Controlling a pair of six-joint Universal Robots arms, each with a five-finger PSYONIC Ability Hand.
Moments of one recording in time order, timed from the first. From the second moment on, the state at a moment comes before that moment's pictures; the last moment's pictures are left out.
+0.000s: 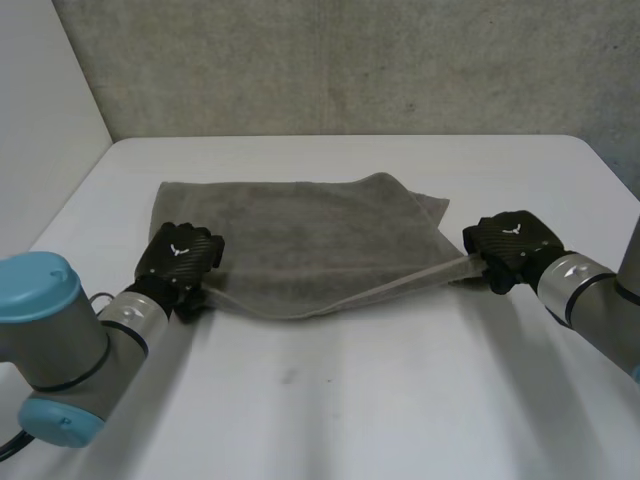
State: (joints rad) left arm 4.45 -2.00 -1.86 3.70 -1.34 3.54; right arm 1.75 -1.16 1.60 -0.07 1.23 2.66; left_hand 0.76 0.76 0.76 0.76 0.58; right_hand 1.34 1.31 1.32 1.34 1.16
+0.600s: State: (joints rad) left arm 4.48 -2.04 -1.86 3.69 -1.32 3.54; right arm 1.70 -1.32 1.62 -0.08 1.26 2.88; left_hand 0.67 0.67 0.67 0.67 0.50; right_hand 1.34 1.31 1.33 1.34 1.16
